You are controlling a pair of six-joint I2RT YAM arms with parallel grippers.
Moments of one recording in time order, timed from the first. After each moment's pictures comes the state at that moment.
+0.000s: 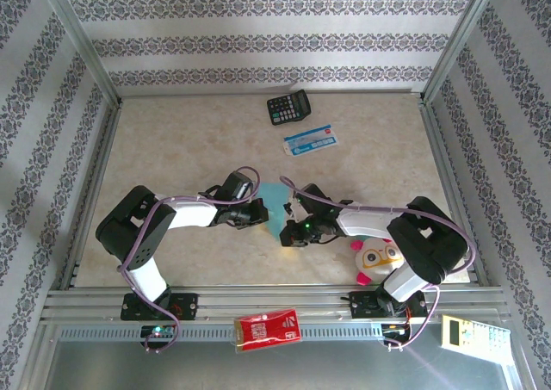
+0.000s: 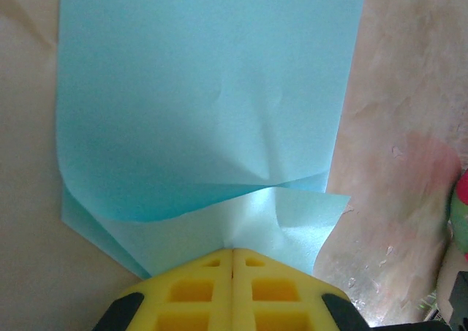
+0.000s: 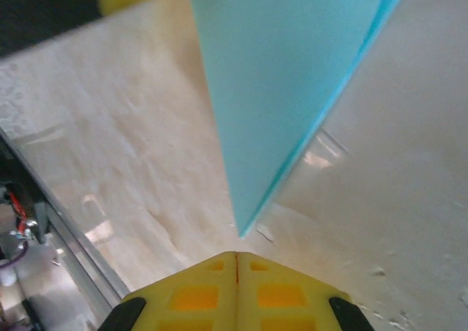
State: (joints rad) left arm -0.59 1.72 0.74 0.02 0.40 -0.84; right arm 0.72 1.58 0.66 -0.16 -0.60 0.64
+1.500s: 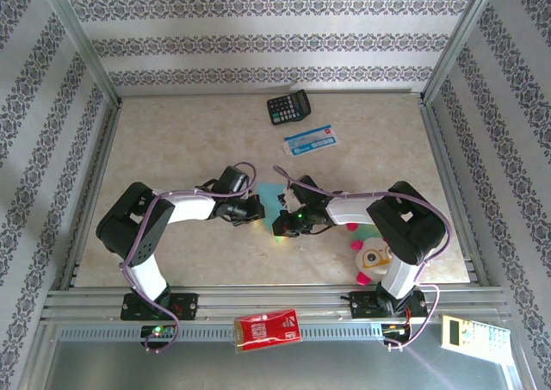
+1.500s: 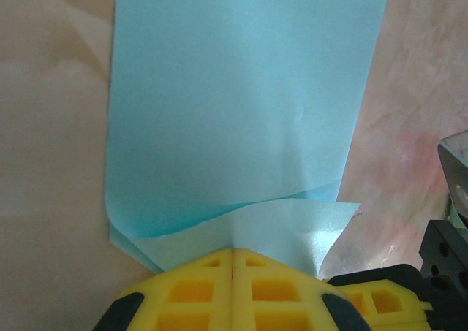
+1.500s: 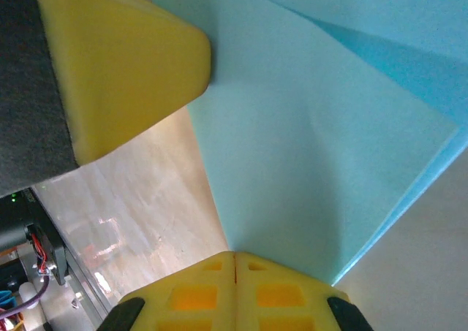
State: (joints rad) left arm -0.53 1.74 0.80 -0.07 0.46 -0.79; right arm 0.67 1.75 0.75 -0.10 -0.63 0.65
